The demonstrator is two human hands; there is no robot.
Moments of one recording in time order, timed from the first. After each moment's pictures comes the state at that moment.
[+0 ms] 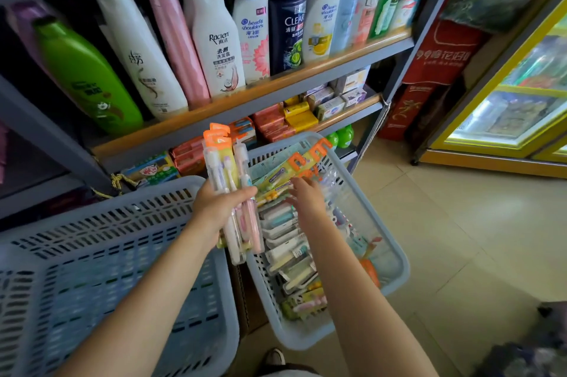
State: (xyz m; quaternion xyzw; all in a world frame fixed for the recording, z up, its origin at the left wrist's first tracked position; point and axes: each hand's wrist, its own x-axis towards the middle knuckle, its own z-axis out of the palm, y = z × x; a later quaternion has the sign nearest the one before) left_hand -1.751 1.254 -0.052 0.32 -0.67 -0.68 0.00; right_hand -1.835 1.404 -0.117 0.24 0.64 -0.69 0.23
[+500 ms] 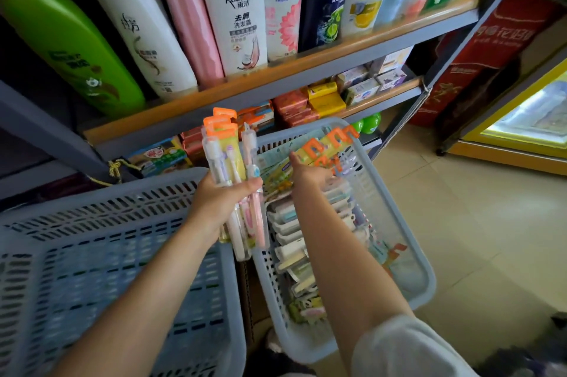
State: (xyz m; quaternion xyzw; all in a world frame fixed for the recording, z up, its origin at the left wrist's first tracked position) left_hand -1.776 1.232 -0.077 0.37 -0.65 -0.66 0.01; right_hand -1.915 1.349 -0.168 0.38 0.70 -0.56 0.22
